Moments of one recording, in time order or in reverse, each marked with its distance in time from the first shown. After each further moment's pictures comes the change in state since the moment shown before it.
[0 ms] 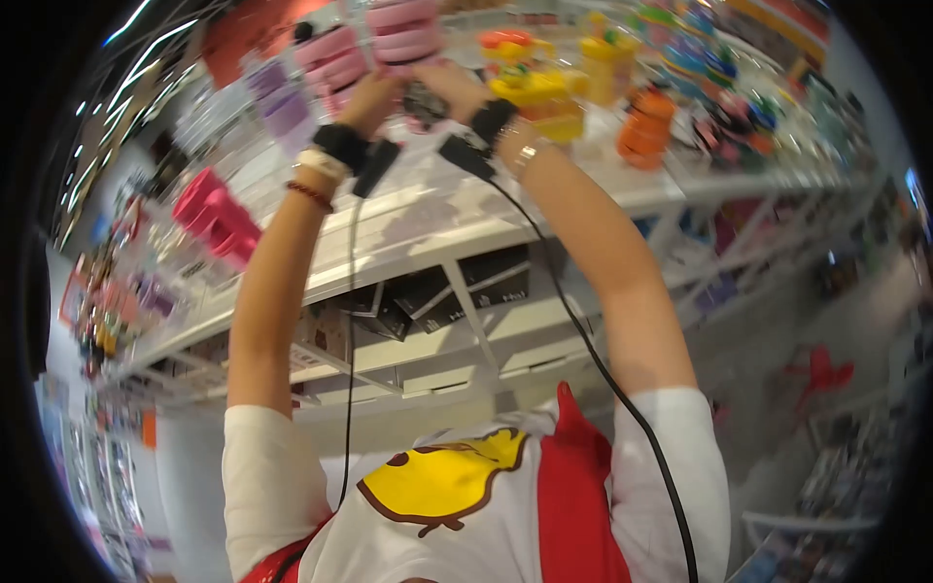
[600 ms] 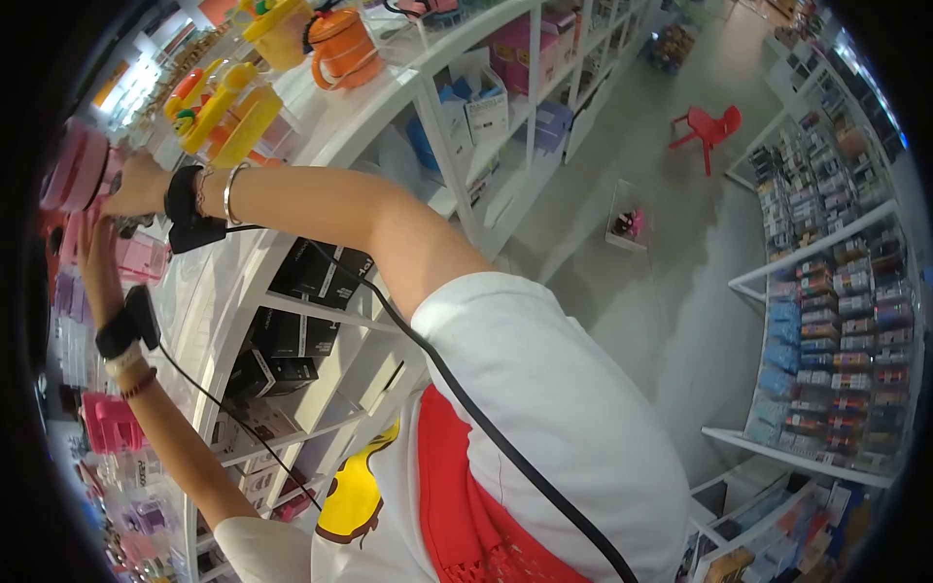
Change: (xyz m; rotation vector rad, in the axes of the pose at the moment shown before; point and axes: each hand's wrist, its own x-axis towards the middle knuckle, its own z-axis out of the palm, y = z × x) left_hand -0.025 0.052 -0.031 -0.462 0.157 -0.049; right_hand 0.021 0.011 0.027 -0.631 0.727 -0.623
